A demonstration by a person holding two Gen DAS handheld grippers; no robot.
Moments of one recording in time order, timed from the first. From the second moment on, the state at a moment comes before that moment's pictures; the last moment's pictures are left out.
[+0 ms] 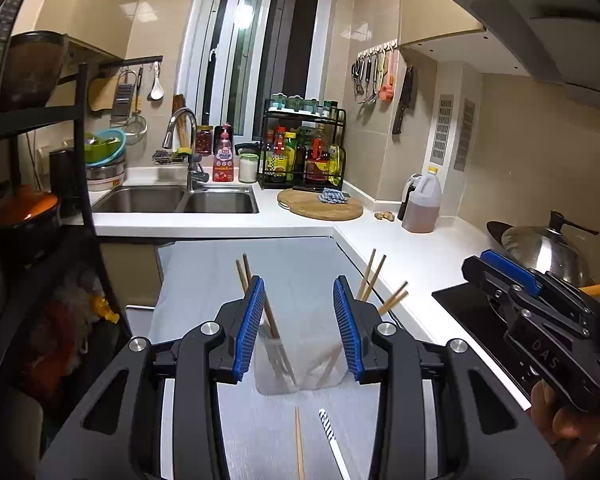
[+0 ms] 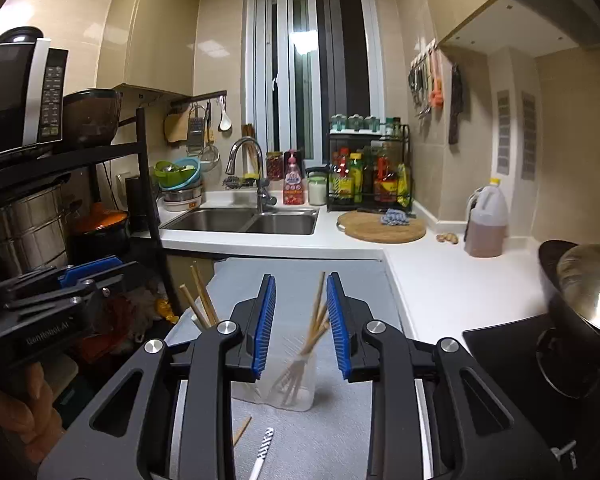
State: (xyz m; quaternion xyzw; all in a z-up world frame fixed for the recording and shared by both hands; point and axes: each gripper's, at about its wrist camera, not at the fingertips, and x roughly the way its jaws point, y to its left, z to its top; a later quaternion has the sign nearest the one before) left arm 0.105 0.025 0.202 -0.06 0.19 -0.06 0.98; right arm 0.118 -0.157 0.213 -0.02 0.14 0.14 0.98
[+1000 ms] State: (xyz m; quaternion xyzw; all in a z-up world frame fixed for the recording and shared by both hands) left arm 0.010 0.047 0.024 -0.07 0.26 0.00 0.96; right arm 0.043 -0.152 0.009 0.05 0.30 0.15 0.94
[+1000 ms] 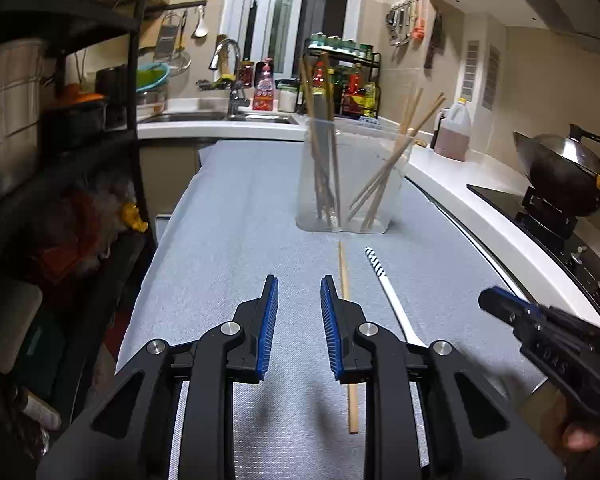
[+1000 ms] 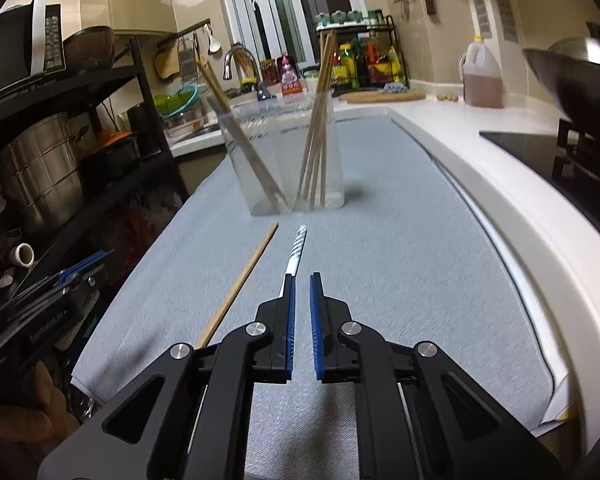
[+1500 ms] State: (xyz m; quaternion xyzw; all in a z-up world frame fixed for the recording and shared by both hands) left arm 0.009 0.044 0.015 -0.08 0.27 -0.01 0.96; right arm 0.063 -0.121 -0.034 0.05 0.40 0.14 0.90
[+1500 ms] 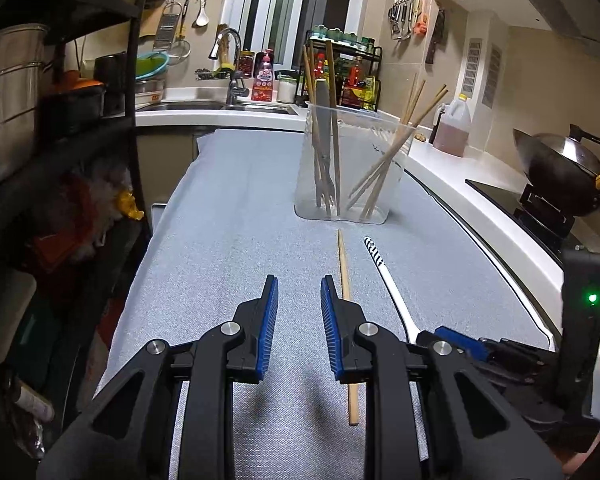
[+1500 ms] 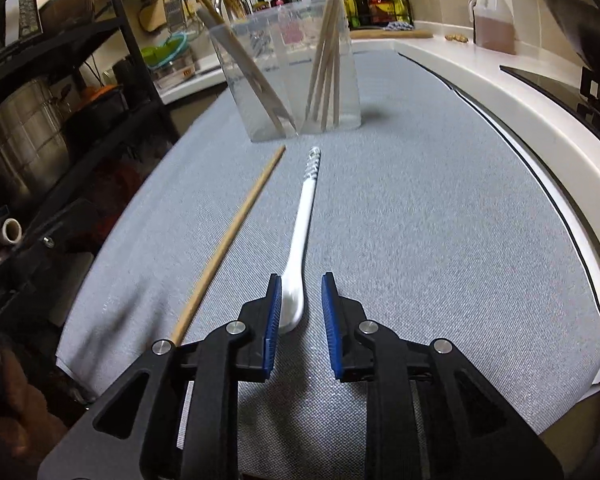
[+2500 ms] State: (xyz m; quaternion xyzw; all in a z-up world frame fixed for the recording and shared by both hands) left arm 0.017 0.022 -0.020 -0.08 0.33 -0.05 0.94; right arm 0.049 -0.120 -0.034 0.03 0.39 0.13 0.91
